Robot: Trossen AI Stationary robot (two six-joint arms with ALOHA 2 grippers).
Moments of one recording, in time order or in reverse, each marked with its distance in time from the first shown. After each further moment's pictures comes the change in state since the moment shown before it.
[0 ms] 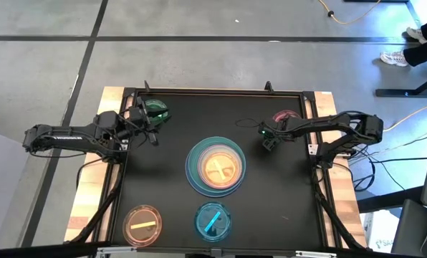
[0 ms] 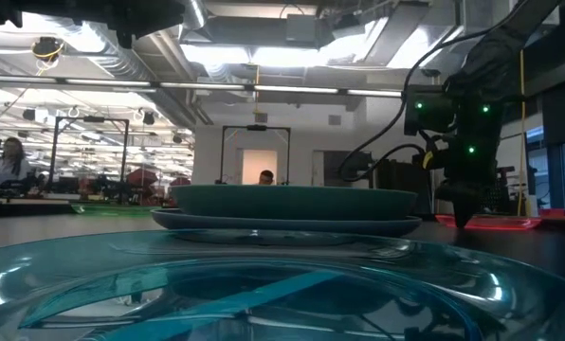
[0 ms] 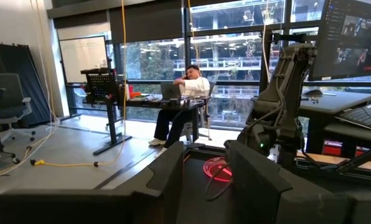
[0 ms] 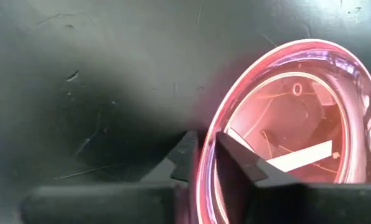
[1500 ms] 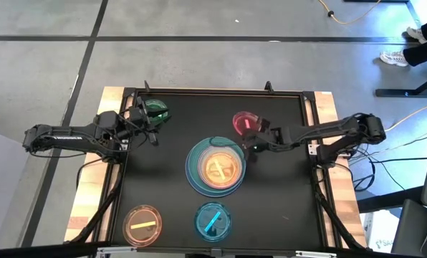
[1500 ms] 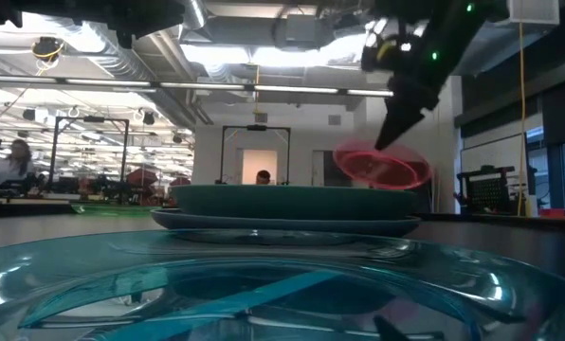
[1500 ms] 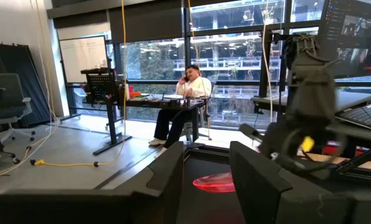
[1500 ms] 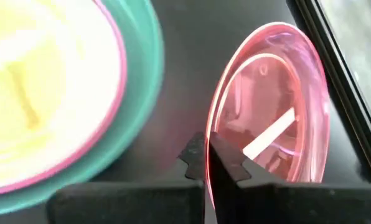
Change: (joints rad) left arm 0.000 0.000 0.000 0.000 0.000 0.000; right arm 0.386 -0.011 0.374 -0.011 0.005 -0.112
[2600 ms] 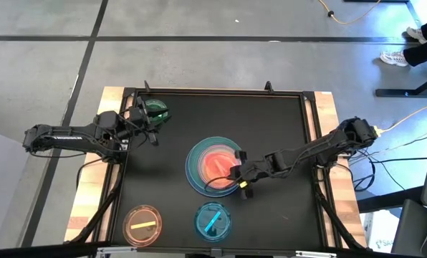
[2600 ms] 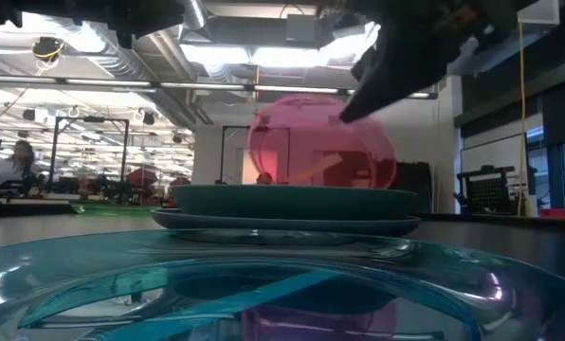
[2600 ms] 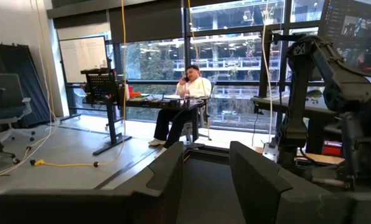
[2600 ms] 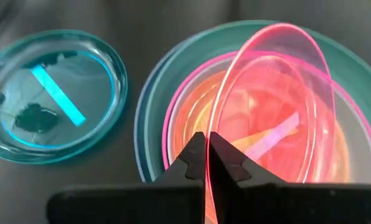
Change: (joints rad) left arm 0.000 0.000 0.000 0.001 0.000 0.000; right arm 0.275 0.145 0.003 0.424 -0.295 -0.114
